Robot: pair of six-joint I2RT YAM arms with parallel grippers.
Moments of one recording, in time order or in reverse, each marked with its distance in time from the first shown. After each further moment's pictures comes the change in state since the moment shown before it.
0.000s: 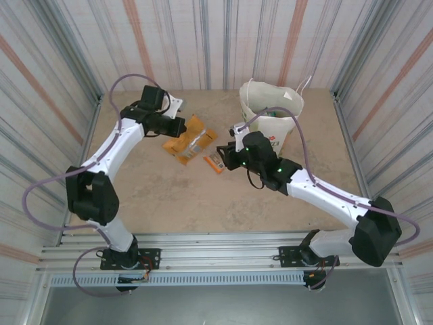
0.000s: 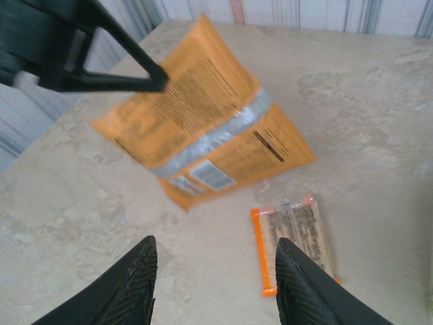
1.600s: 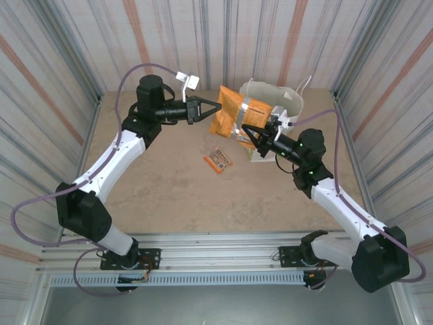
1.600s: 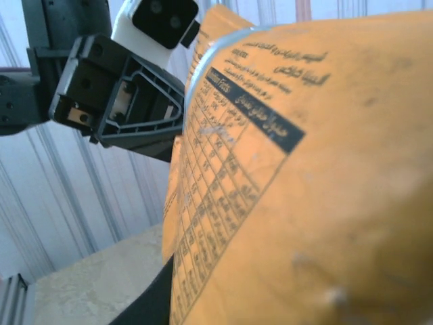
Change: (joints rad) left arm -0.132 -0.122 -0.085 0.729 0.576 -0.513; right arm -0.401 -0.195 -0.202 0.590 -0.664 -0.065
